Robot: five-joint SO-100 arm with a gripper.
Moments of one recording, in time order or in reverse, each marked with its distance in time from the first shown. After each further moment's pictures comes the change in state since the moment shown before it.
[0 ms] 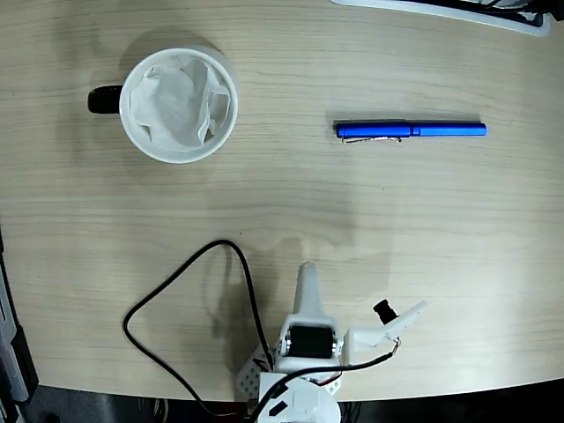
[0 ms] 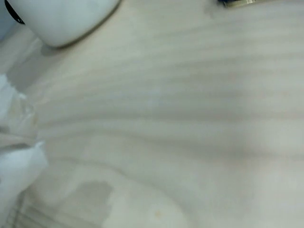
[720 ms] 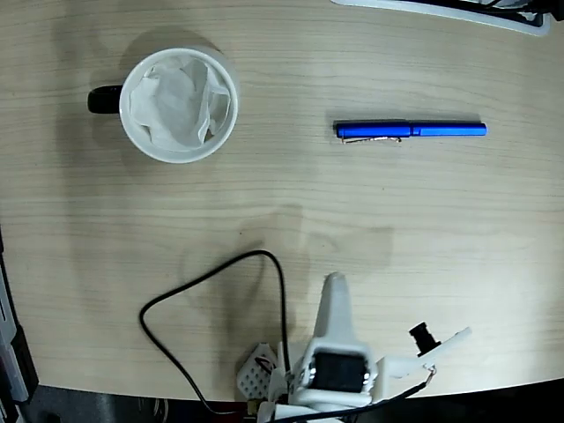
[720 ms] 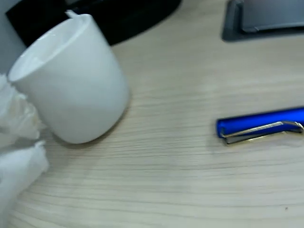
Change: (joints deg) arm 5.5 -38.5 -35.6 -2.1 -1.7
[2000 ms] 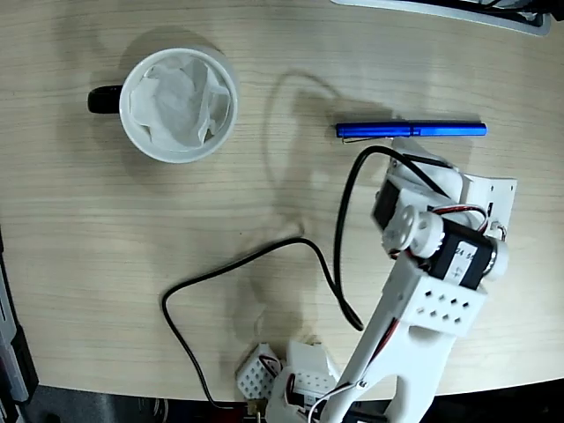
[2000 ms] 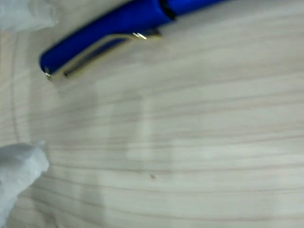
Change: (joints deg) arm 10.8 -93.0 -72.9 23.7 -12.5
